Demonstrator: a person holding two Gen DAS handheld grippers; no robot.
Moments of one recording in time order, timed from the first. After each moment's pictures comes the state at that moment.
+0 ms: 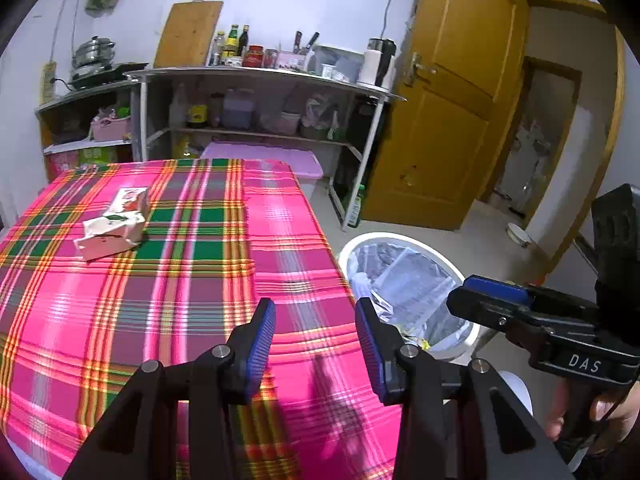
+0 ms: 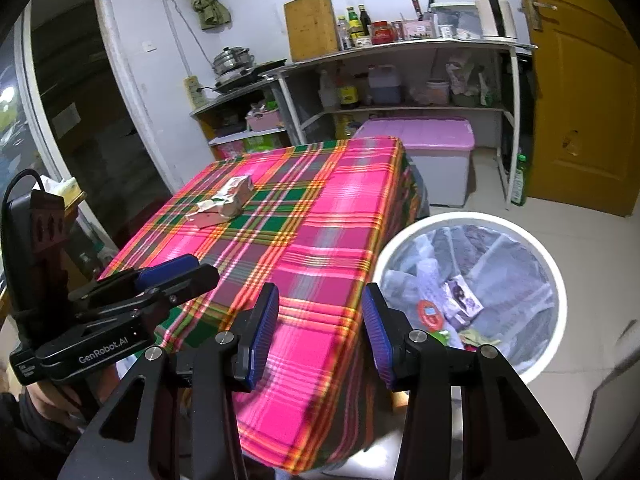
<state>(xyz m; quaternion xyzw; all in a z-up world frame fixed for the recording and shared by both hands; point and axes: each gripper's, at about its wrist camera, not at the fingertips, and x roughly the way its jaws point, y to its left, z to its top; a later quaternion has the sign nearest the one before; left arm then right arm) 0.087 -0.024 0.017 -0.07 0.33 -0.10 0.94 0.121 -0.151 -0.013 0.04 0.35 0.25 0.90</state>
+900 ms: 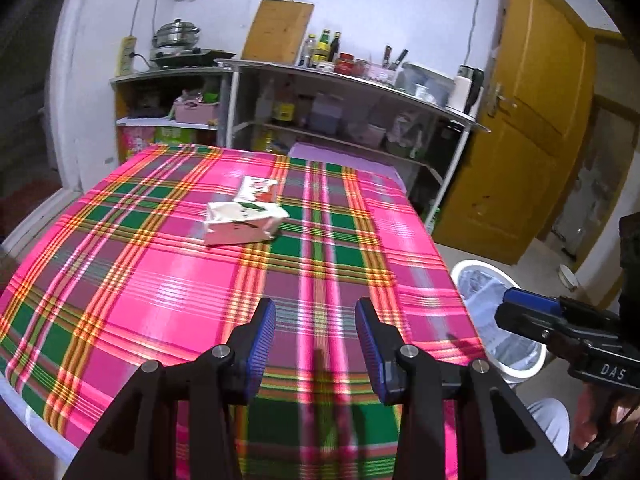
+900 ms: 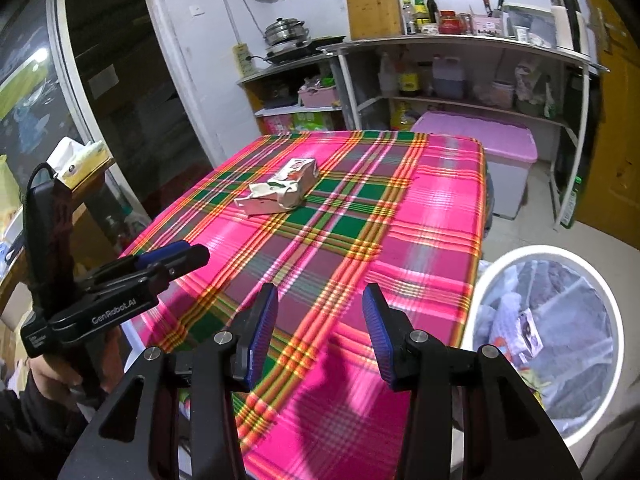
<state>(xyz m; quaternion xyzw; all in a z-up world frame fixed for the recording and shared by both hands) 0.080 0.094 0.008 -0.12 0.32 0.02 0.94 0.151 -0.060 -0.015 -0.01 0.37 0.33 0.87</state>
